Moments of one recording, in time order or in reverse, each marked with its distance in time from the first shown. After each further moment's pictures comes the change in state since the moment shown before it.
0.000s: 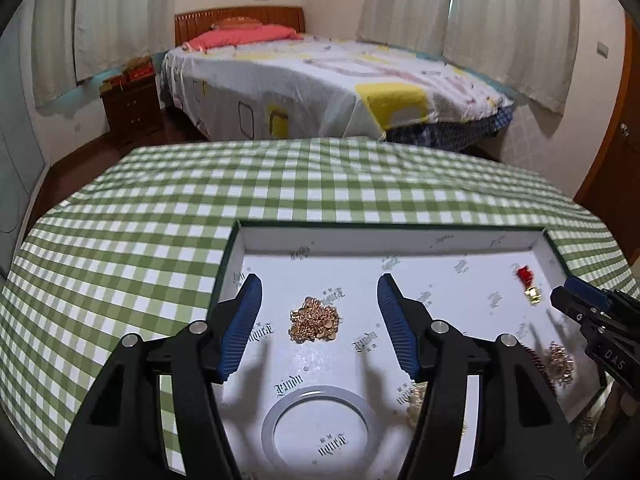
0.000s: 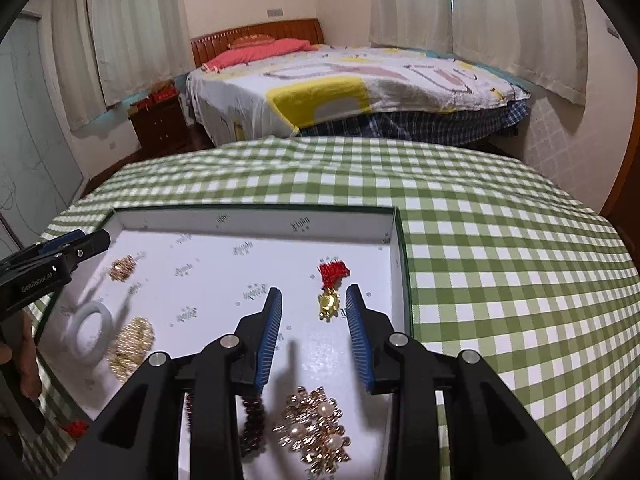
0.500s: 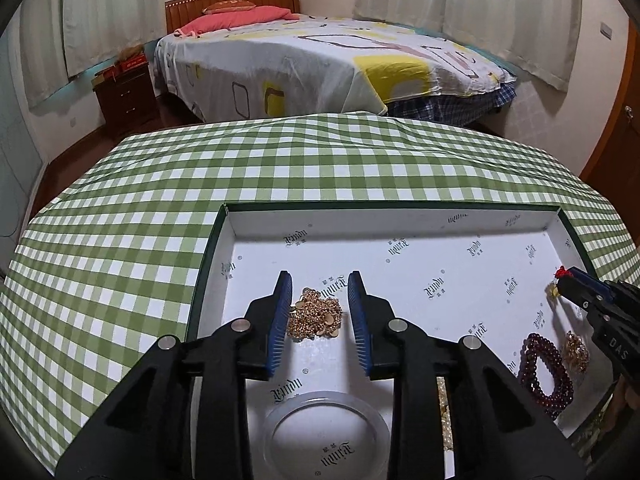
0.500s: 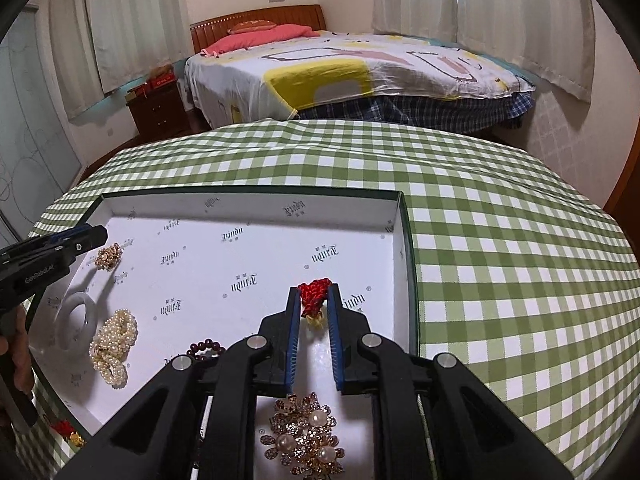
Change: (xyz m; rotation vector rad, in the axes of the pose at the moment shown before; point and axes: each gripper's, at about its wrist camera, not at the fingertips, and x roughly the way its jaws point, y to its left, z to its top) left arm 0.035 -0.007 0.000 0.034 0.108 0.017; right arm 0.023 -0.003 -0.002 -0.018 0.073 -0.010
